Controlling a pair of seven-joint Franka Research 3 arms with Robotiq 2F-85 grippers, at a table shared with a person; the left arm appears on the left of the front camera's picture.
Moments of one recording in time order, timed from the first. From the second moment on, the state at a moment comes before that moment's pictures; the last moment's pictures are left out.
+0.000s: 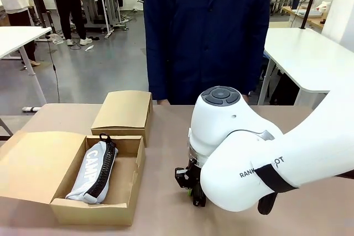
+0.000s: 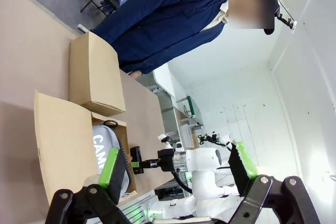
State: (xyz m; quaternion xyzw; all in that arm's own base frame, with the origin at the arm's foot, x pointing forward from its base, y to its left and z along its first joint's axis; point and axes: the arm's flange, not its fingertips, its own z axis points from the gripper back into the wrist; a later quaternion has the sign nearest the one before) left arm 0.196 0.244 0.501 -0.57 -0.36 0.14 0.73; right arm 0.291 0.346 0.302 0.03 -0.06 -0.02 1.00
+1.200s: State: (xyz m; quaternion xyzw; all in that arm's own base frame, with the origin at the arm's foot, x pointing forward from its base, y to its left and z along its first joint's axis) left arm 0.196 0.244 0.501 -0.57 -0.36 0.14 0.73; right arm 0.251 0.426 0.455 0.26 0.01 -0.09 0.96
